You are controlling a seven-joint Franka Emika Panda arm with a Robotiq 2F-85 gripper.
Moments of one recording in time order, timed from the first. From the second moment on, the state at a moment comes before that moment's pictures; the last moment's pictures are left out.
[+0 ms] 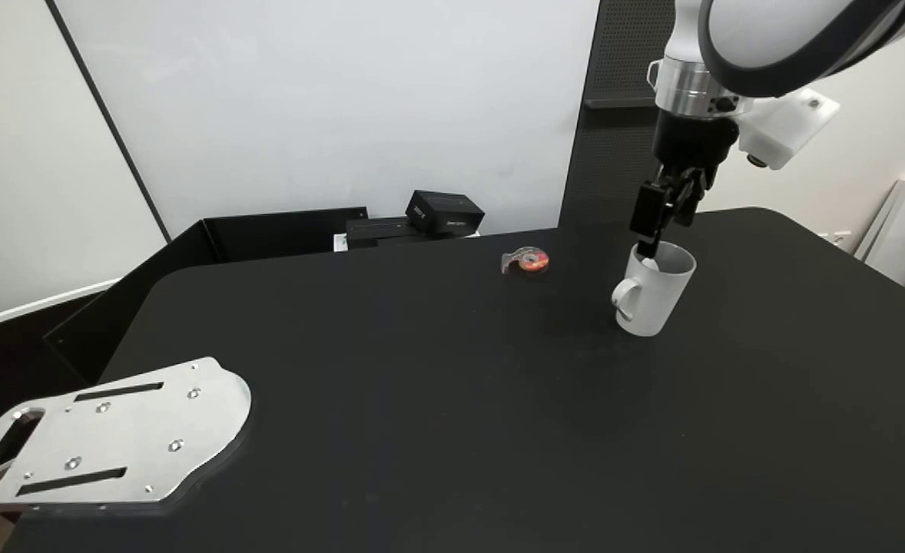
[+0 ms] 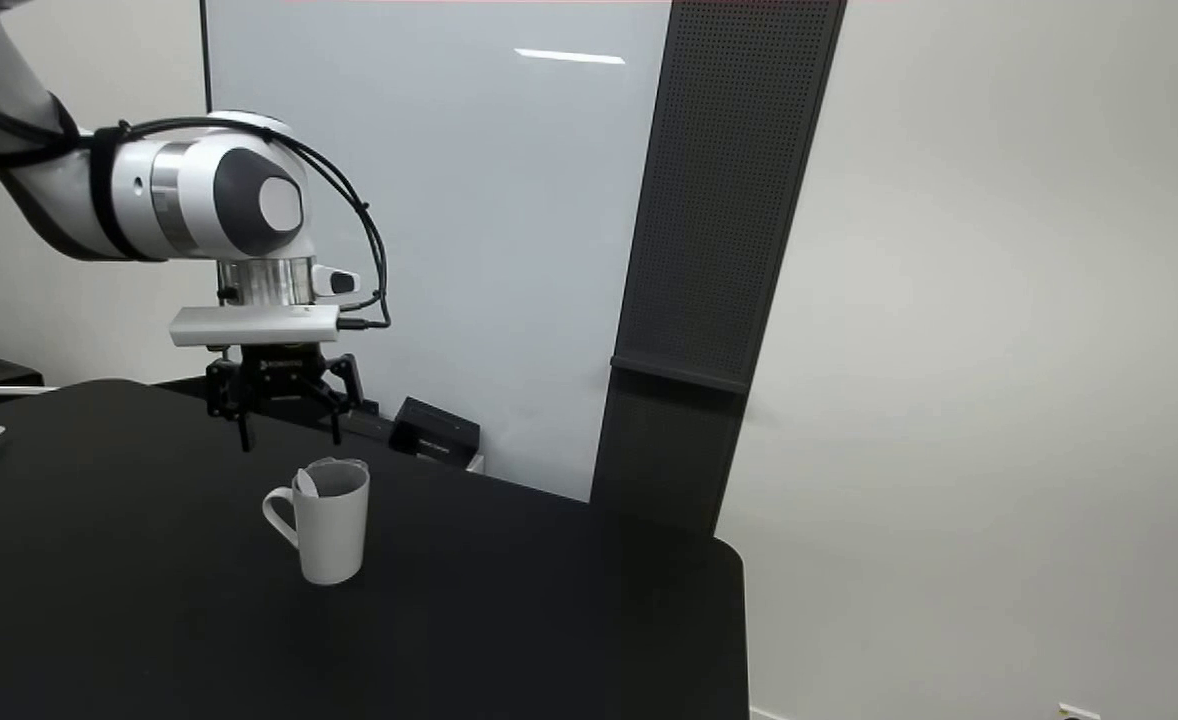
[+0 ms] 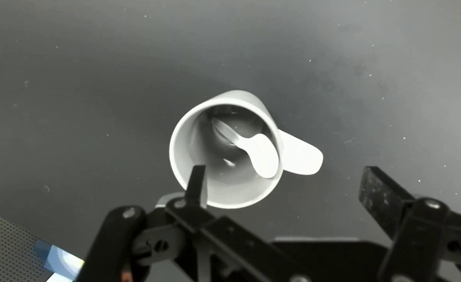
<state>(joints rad) 0.11 0.50 0.07 -1.85 -0.20 2.35 -0.17</state>
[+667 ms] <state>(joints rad) 0.11 0.53 0.07 -1.85 -0.19 2.40 -0.17</state>
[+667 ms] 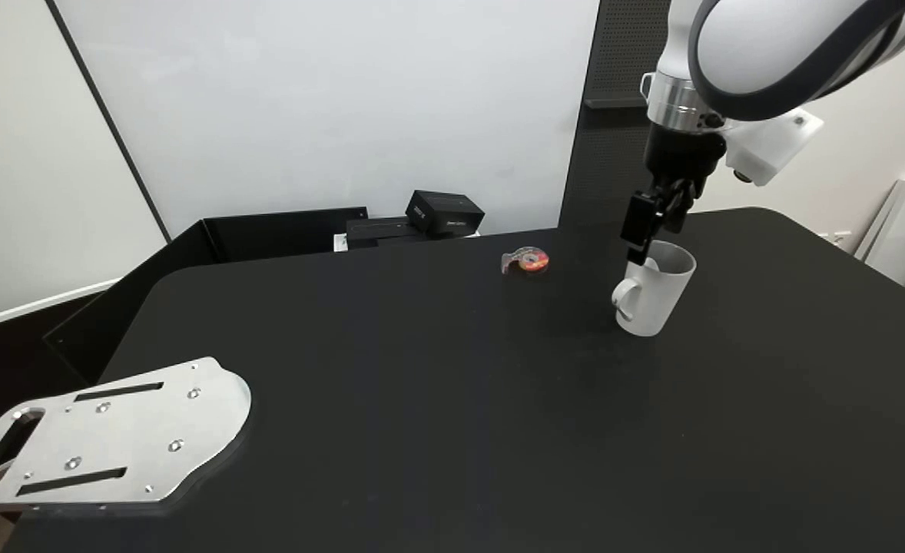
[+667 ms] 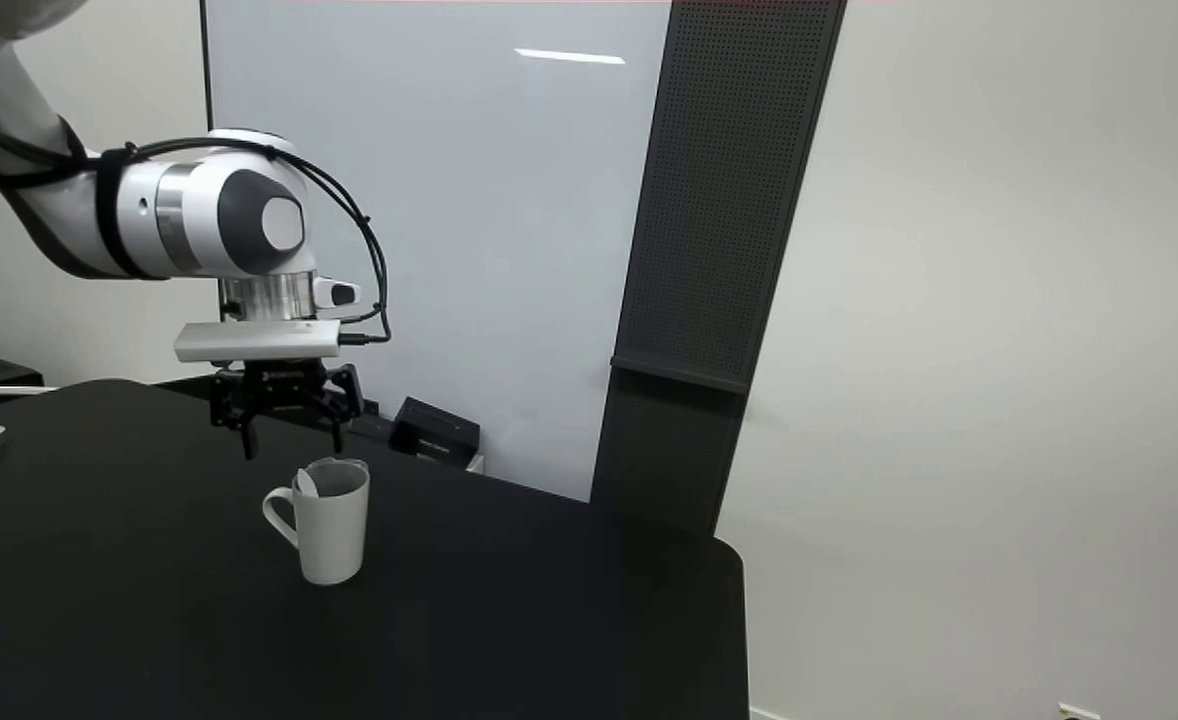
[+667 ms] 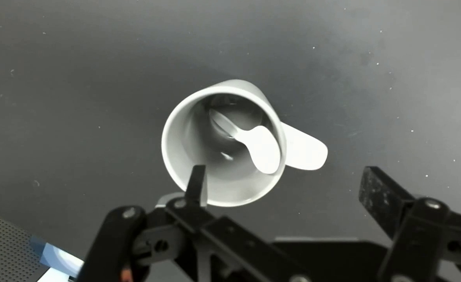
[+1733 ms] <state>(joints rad) 0.11 0.57 0.07 -1.82 -0.19 2.40 -0.17</state>
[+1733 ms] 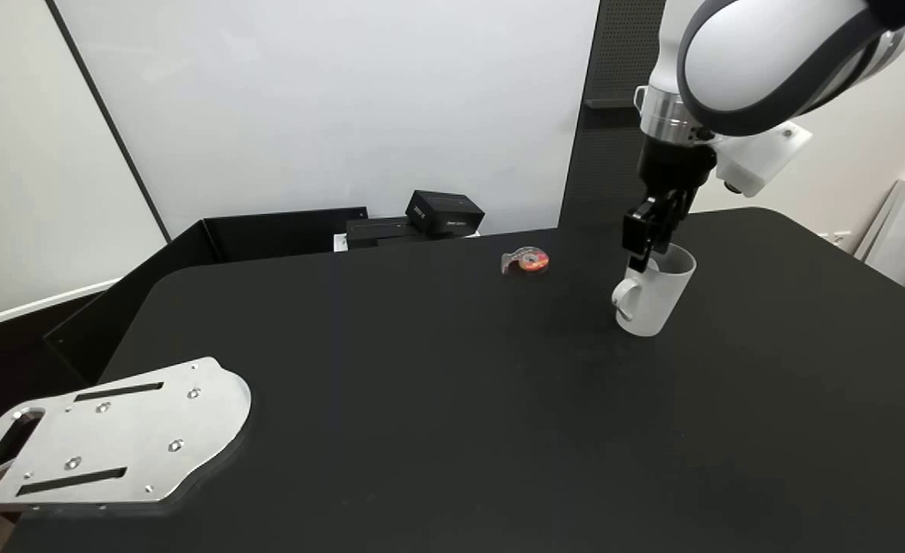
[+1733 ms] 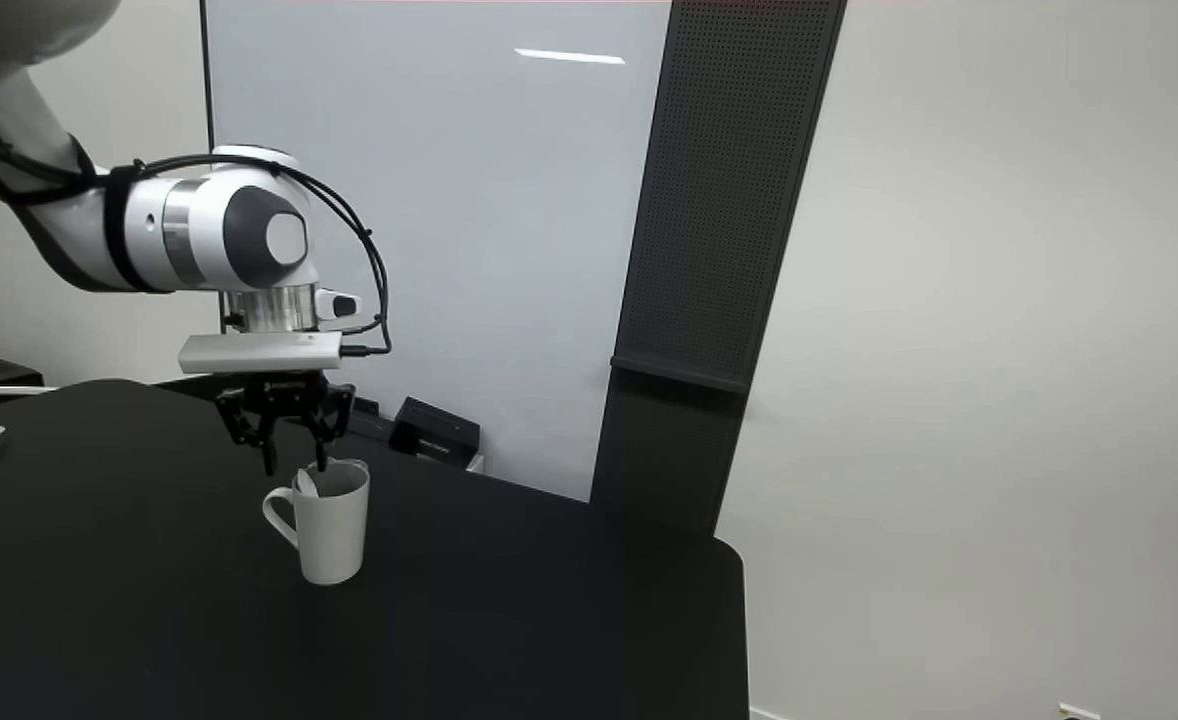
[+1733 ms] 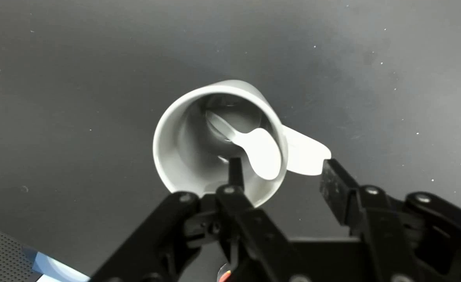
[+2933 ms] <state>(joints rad) 0.12 0.57 0.07 -1.77 -0.20 2.38 -0.17</state>
